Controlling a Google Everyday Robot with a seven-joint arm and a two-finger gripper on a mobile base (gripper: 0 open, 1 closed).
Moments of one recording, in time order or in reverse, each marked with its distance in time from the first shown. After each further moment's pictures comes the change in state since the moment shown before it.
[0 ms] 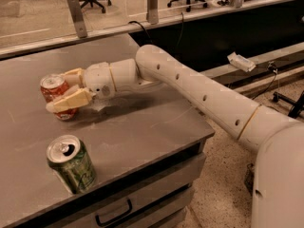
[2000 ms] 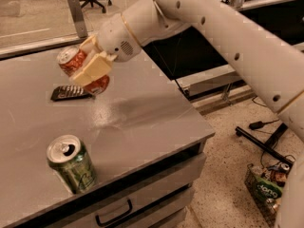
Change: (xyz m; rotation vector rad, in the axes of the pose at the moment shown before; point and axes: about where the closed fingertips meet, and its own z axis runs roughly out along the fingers) arm -0.071 0.026 -0.079 -0.006 0.424 -0.043
